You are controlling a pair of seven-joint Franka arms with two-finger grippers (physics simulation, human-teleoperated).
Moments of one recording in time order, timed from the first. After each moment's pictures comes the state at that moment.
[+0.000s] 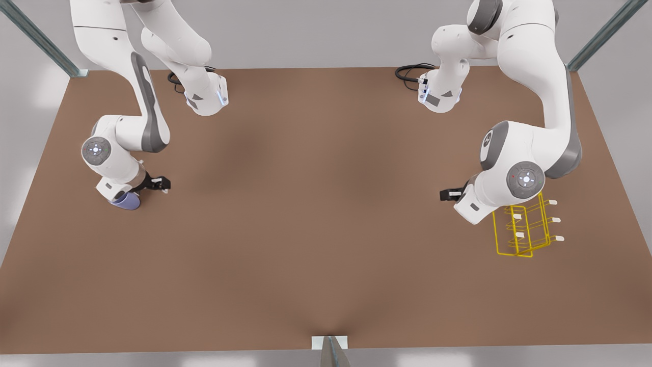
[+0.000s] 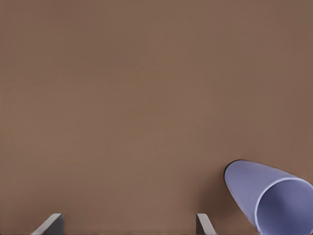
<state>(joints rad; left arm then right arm) -0.08 0.39 -0.17 -1.37 0.05 1.49 -0.28 -0.38 0.04 0.29 -2.29 -0.13 2.28 -0.12</state>
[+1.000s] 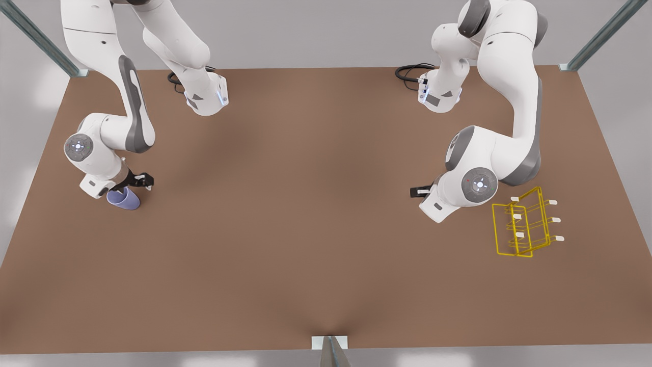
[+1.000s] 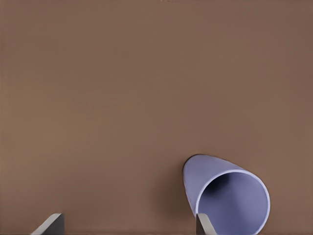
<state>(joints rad) -0.19 0.44 -0.18 -1.36 0.01 1.48 -0.39 -0.52 0.05 0.30 -2.33 -0.18 2.35 -0.28</state>
